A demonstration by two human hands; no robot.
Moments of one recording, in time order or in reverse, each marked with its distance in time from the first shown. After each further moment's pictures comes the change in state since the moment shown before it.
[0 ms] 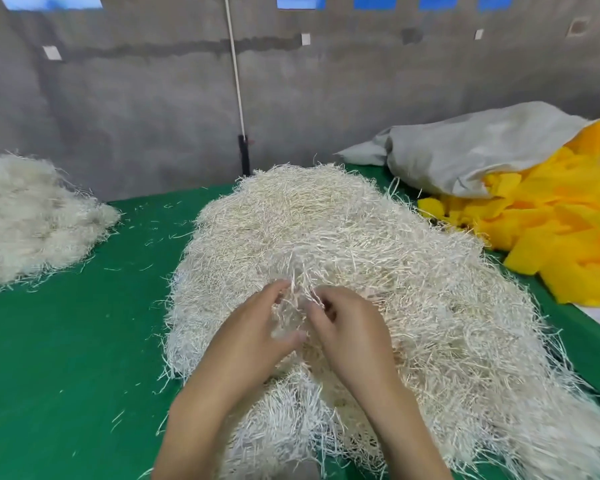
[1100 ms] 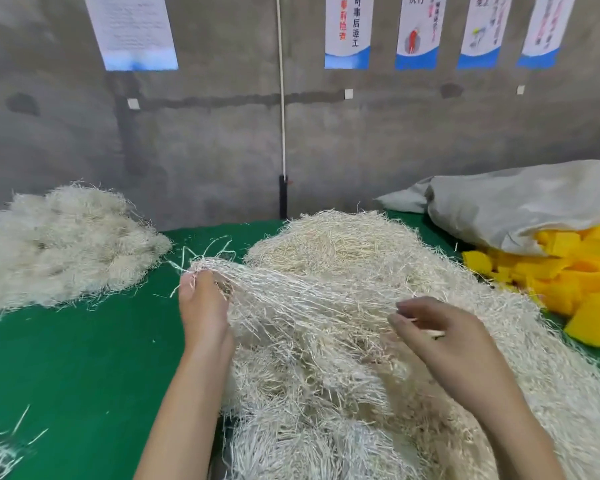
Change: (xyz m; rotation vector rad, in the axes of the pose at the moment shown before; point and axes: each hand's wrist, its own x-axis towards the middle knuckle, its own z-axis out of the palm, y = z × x) left_hand 0.051 -0.029 -0.089 -1.170 0.841 -0.387; right_hand 0.035 0.016 -0.063 0.187 -0.035 0.065
